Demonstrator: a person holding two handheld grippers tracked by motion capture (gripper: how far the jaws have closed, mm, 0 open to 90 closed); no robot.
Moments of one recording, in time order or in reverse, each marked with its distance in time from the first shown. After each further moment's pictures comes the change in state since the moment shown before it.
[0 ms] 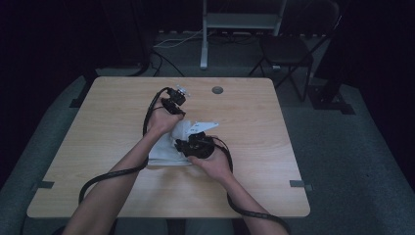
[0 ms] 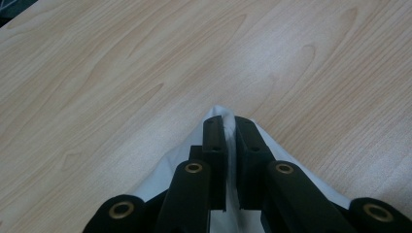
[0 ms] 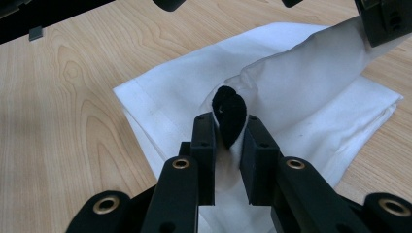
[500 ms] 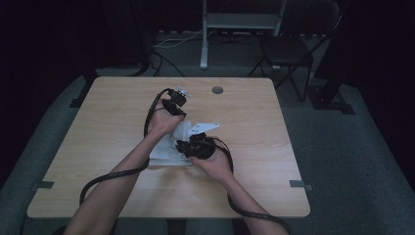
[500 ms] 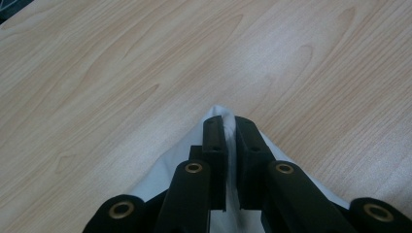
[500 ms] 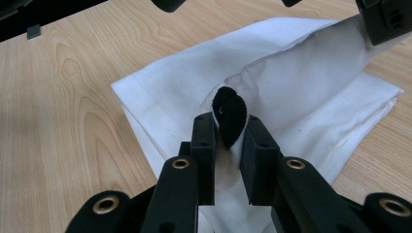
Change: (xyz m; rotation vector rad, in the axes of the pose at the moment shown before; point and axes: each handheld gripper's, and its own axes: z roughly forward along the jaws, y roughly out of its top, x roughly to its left) left arm -0.003 -0.002 0.003 -0.009 0.000 -0.003; right arm -0.001 -0.003 0.000 0.005 -0.001 0.005
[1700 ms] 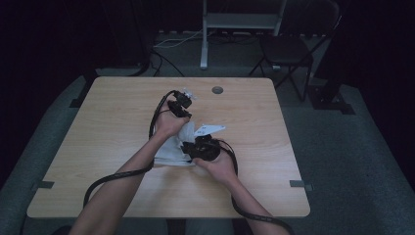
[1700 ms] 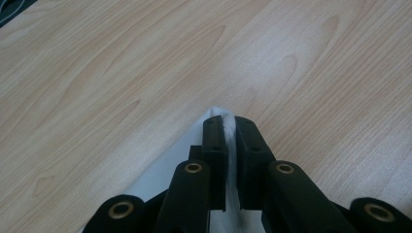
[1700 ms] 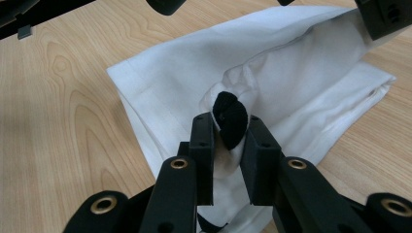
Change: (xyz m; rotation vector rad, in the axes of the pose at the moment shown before) left arm -0.014 0.005 0.010 -0.025 -0.008 0.030; right arm -0.008 -0.012 -0.008 -0.005 -0.019 0.030
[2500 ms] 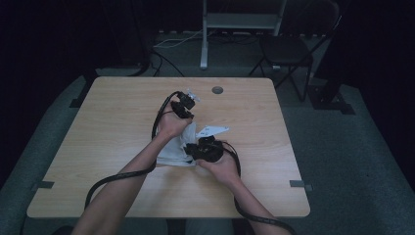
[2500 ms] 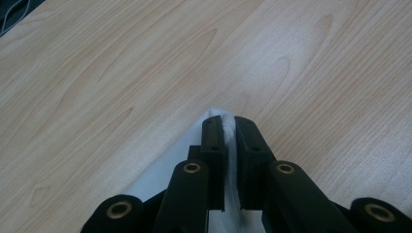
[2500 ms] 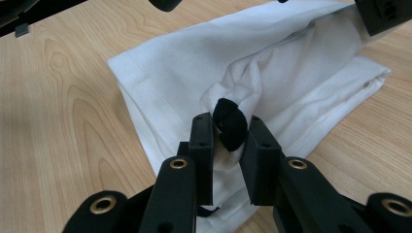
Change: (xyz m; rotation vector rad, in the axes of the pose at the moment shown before) left arm -0.008 0.004 0.003 0.001 0.014 0.040; right arm -0.002 -0.006 -0.007 0.000 -0.009 0.015
